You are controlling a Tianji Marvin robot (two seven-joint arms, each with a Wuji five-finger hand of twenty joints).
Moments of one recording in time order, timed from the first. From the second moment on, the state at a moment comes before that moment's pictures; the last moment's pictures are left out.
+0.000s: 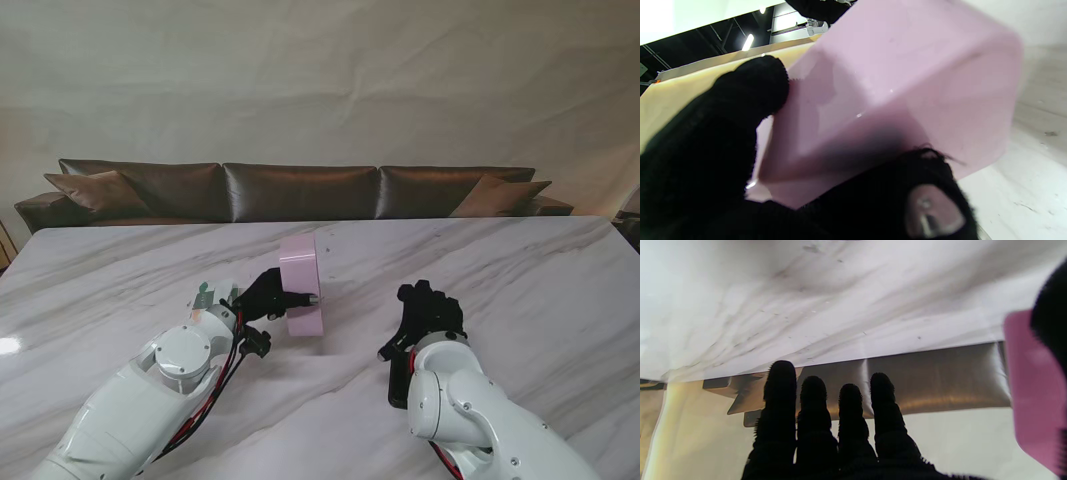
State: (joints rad) left arm 1.24 -1.20 -0.96 -1.27 -0.21 -0.20 -0.14; right arm -1.54 -1.05 0.99 -1.90 -1.04 0.78 0.23; left_hand 0.59 -0.73 0.60 0.23 0.86 -0.34 1.30 1.37 1.21 -0.25 1.18 1.08 1.13 -0.19 1.19 0.95 1.24 -0.39 1.79 0.52; right_hand 0.08 -1.31 1.33 -0.26 0.30 0.10 0.54 0.52 0.23 0.08 0.64 0.39 0.38 0.12 0.36 0.32 0.30 0.10 0.94 0.51
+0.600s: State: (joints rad) left arm 1.18 -1.25 -0.87 -1.17 -0.31 -0.32 -0.11; right arm -1.59 -1.19 0.98 -1.85 -0.59 0.64 -0.26; left_hand 0.59 -0.73 0.61 0.23 0.86 -0.34 1.30 1.37 1.21 -0.25 1.18 1.08 1.13 -0.19 1.19 0.95 1.24 -0.39 1.79 0.52; right_hand 0.20 -1.31 1.33 -0.26 0.30 0.15 0.56 0.52 0.23 0.13 0.67 0.39 0.46 0.12 0.42 0.32 0.37 0.08 1.04 0.51
